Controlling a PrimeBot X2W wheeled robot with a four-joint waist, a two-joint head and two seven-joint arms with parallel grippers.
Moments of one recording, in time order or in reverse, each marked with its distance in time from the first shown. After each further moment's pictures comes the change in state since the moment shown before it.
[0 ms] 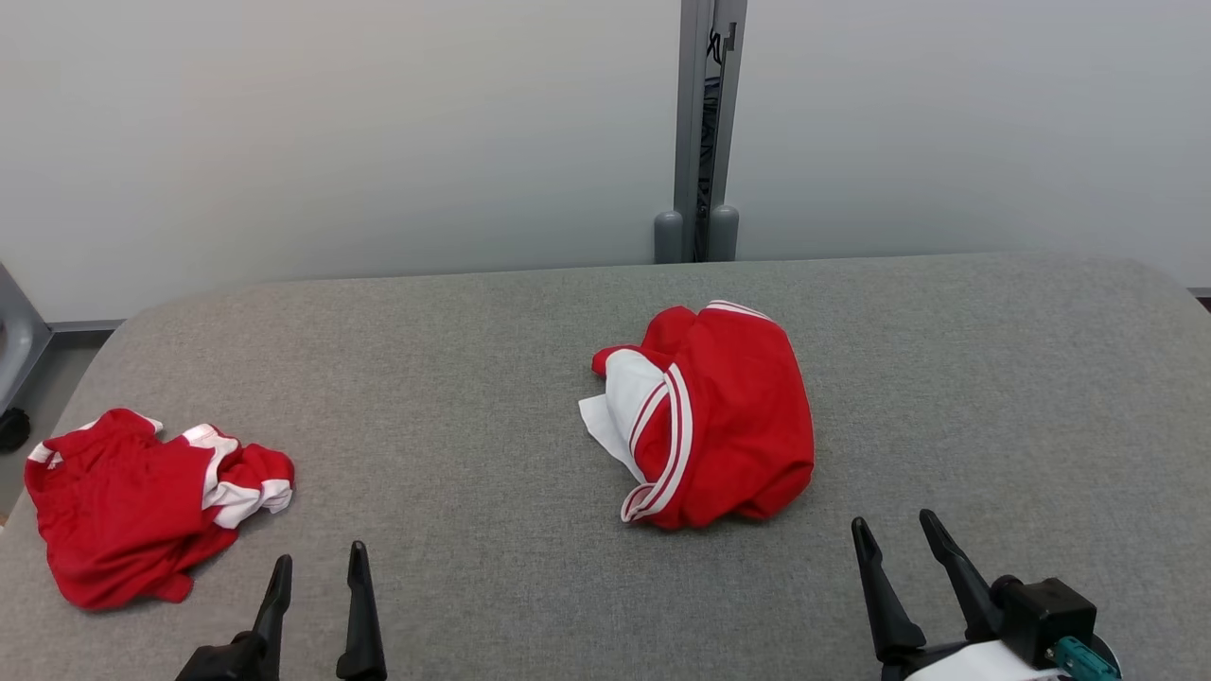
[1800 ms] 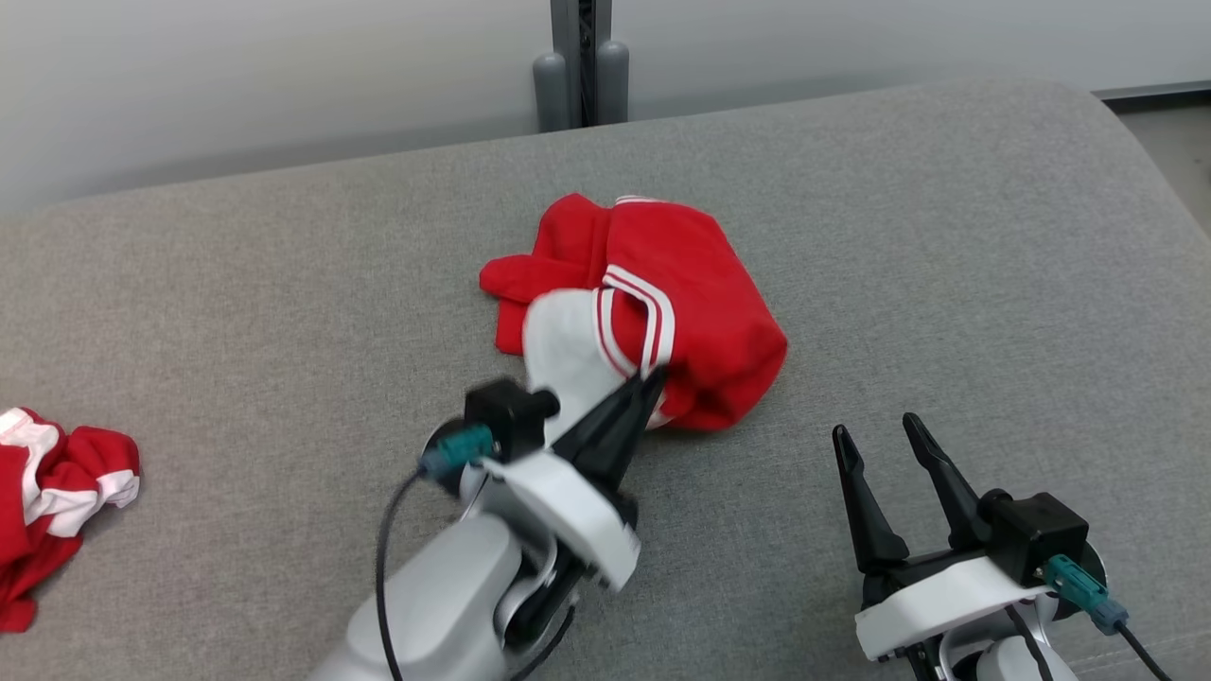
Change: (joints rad) left arm -0.664 -0.001 -0.695 0.421 -0.363 -0.226 0.001; right arm -0.142 0.000 0.023 -0.014 -0.016 0.000 0.000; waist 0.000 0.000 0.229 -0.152
